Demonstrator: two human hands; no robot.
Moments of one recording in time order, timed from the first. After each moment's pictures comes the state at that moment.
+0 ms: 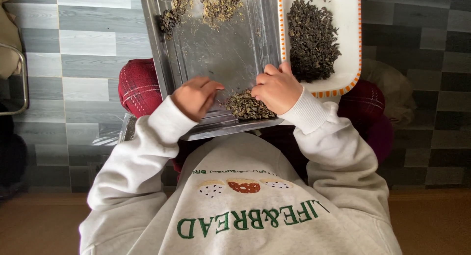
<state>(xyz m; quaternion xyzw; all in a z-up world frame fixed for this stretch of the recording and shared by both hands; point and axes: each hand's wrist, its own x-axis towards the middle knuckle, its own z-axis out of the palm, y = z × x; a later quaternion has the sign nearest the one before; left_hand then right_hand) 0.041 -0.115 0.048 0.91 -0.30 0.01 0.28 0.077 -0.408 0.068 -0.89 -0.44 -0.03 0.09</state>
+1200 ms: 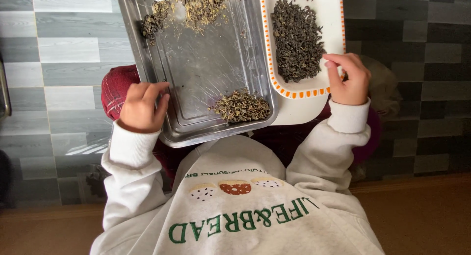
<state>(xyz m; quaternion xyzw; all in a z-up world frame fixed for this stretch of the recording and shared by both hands) 0.018 -0.036 0.006 0.97 -0.12 0.16 0.13 0.069 -0.538 0.112 -0.89 -0.17 -0.18 0.38</state>
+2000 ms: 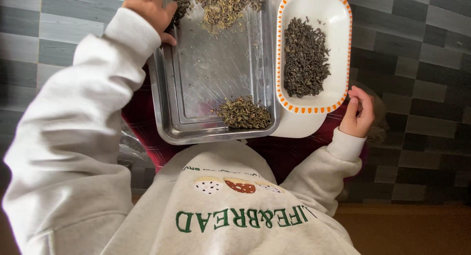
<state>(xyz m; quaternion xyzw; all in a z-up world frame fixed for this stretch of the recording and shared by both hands) 0.224 -0.021 0.017 0.95 -0.22 -0.01 -0.23 0.041 -0.585 0.054 -0.88 -0.02 -0.23 0.42</state>
